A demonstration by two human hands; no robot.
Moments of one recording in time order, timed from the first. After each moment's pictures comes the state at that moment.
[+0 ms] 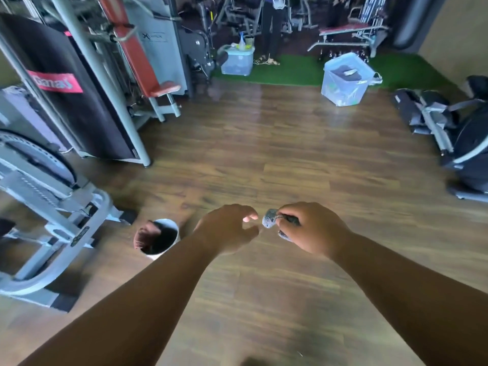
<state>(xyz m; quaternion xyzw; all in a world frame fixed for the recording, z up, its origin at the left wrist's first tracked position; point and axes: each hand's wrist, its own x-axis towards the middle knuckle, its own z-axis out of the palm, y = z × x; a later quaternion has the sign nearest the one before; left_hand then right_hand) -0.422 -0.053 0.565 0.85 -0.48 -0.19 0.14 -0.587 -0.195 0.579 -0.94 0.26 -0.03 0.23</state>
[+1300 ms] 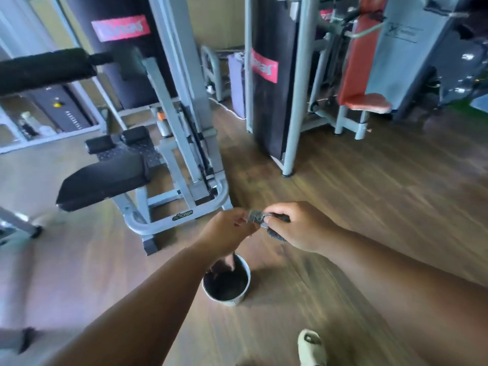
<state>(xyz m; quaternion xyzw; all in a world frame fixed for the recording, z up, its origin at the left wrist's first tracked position) 0.044 -0.114 0.545 0.87 0.07 -0.12 0.48 0.075 -0.310 0.566 -0.90 -0.18 0.14 0.37</state>
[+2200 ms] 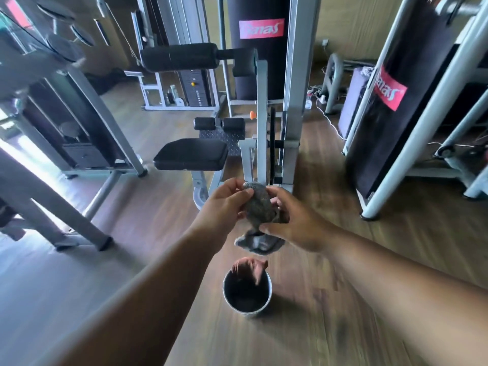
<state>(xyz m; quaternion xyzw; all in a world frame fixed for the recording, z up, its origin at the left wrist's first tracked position) 0.080 -0.127 0.600 0.63 0.27 0.16 0.71 0.196 -0.266 0.574 -0.69 -0.41 0.34 0.49</state>
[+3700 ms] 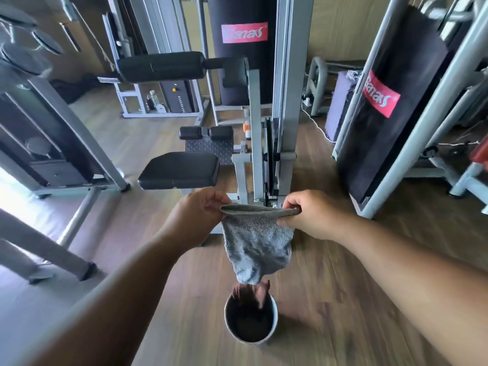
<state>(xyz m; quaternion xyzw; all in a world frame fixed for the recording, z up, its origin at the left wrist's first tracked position) 0.111 0.016 0.605 0.87 0.23 0.16 0.40 0.266 -0.188 0.619 -0.87 -0.40 0.18 0.21</state>
